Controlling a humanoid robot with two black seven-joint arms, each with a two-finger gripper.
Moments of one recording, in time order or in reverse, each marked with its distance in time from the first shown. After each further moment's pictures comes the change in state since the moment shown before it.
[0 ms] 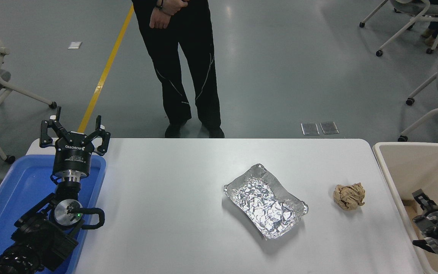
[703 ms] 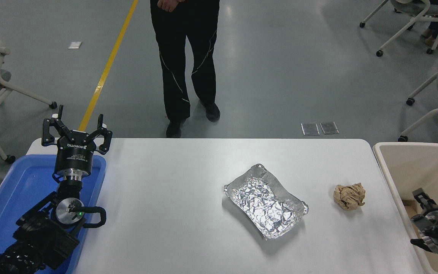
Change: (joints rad) left arm -0.008 -0.006 0.003 0.001 0.001 0.000 0.002; right arm 0.001 0.002 0.009 0.000 0.000 -0.012 0.000
